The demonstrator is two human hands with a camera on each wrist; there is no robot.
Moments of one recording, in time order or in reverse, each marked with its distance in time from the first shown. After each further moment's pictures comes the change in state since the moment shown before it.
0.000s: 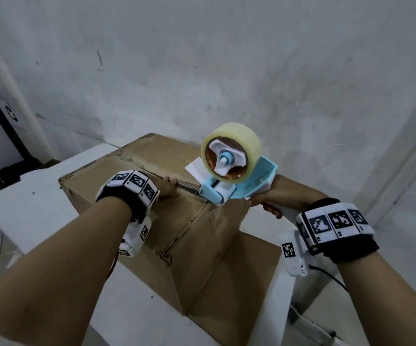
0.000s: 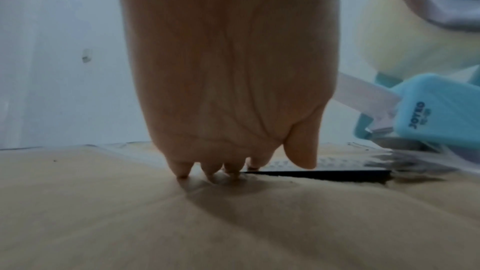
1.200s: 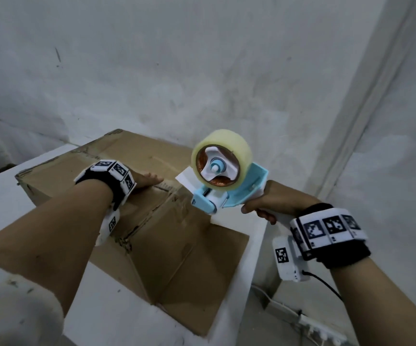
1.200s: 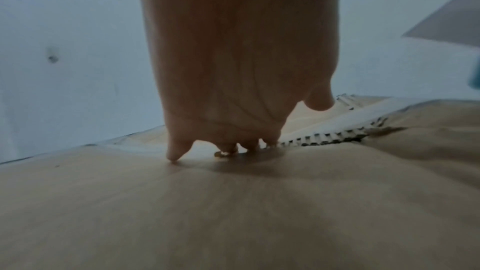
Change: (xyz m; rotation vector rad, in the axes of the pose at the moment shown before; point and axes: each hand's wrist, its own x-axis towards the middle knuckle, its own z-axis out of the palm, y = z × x) left_hand -0.002 0.033 0.003 -0.093 -0.165 0.043; right_hand -0.067 0.051 -0.028 0.010 0.011 0.032
